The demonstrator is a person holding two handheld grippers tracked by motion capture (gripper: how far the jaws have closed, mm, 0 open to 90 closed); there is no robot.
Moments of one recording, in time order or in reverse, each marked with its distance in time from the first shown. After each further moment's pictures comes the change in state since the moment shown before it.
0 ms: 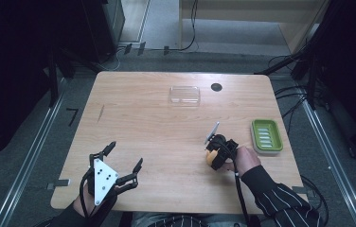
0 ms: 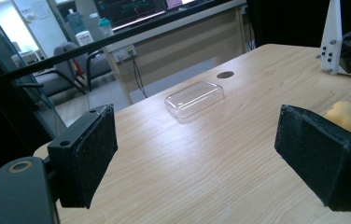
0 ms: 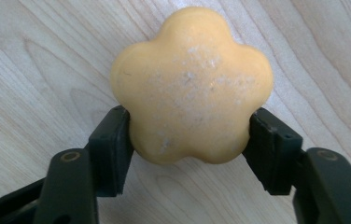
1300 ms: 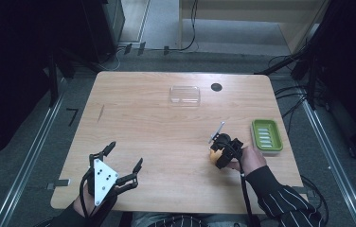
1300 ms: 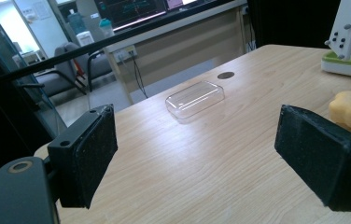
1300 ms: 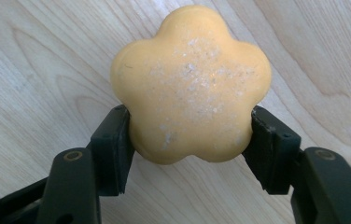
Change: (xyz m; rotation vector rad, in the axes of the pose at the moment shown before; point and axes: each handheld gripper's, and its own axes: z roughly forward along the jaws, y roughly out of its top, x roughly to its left) left arm 0.000 0.000 0.000 0.002 0.005 0.002; right arm -0.005 -0.011 -0.012 -0.049 -0.048 -0.017
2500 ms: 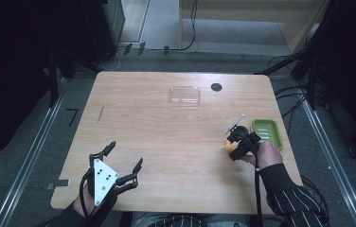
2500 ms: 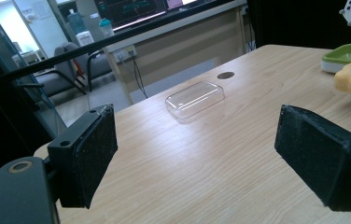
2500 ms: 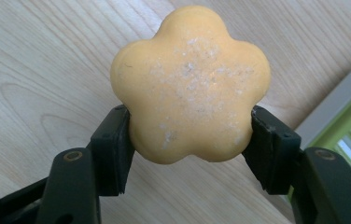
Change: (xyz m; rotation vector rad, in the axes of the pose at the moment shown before) left arm 0.000 0.000 0.000 -0.002 -0.002 -0.002; right arm -0.041 -0.025 -0.017 -0.059 -0.064 0.101
